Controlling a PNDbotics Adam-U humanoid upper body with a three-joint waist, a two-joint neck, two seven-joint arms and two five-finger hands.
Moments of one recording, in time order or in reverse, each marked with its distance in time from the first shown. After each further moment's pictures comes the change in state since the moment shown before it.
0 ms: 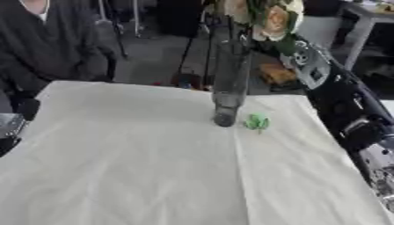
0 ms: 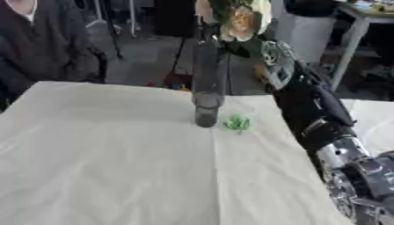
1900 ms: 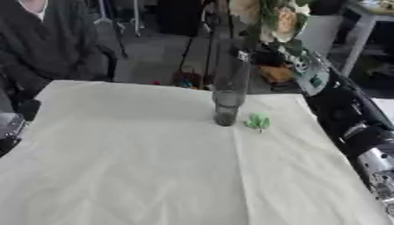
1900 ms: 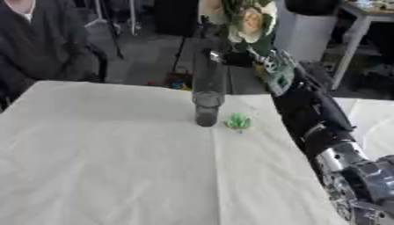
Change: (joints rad) left arm 0.000 0.000 0.000 0.000 0.001 0.000 0.000; right arm 0.017 0.004 -0.012 0.021 -0.019 -0.044 0.053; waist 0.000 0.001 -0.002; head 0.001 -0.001
